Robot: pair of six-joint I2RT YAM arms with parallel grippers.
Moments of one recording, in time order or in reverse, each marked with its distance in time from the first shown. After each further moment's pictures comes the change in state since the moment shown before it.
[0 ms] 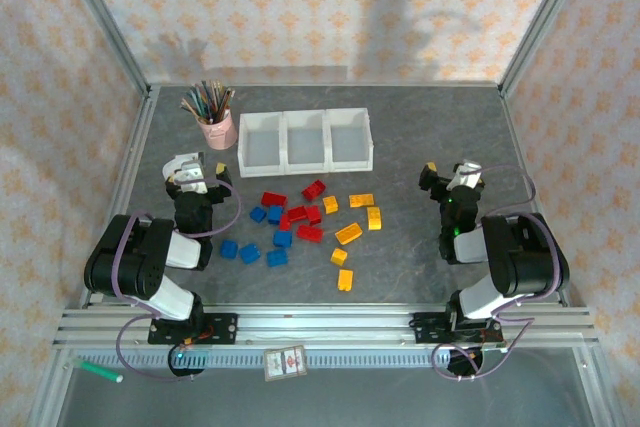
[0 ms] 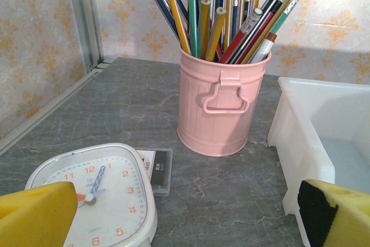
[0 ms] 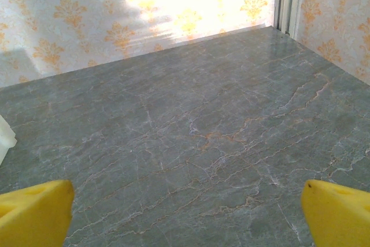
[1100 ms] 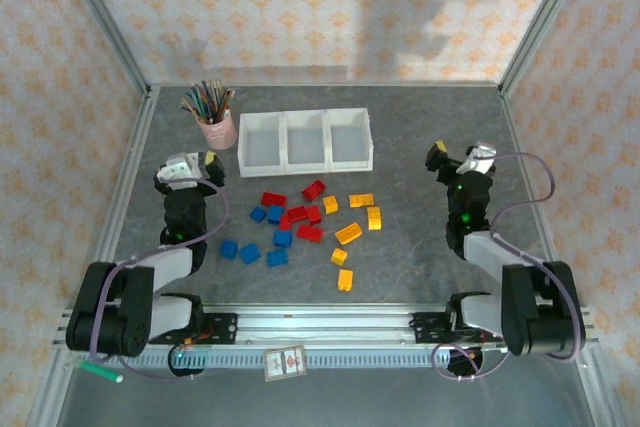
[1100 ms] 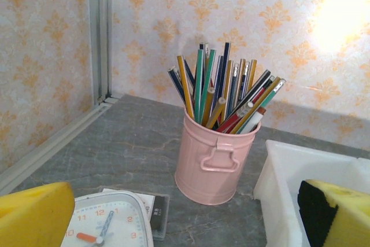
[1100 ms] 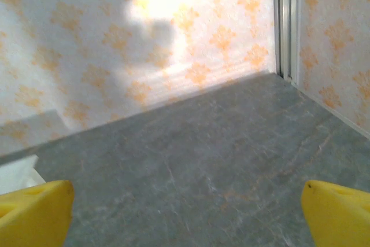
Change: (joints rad) left arm 0.000 -0.339 0.038 -0.275 -0.034 -0.083; right arm 0.000 -0.340 0.131 -0.371 0.002 0.073
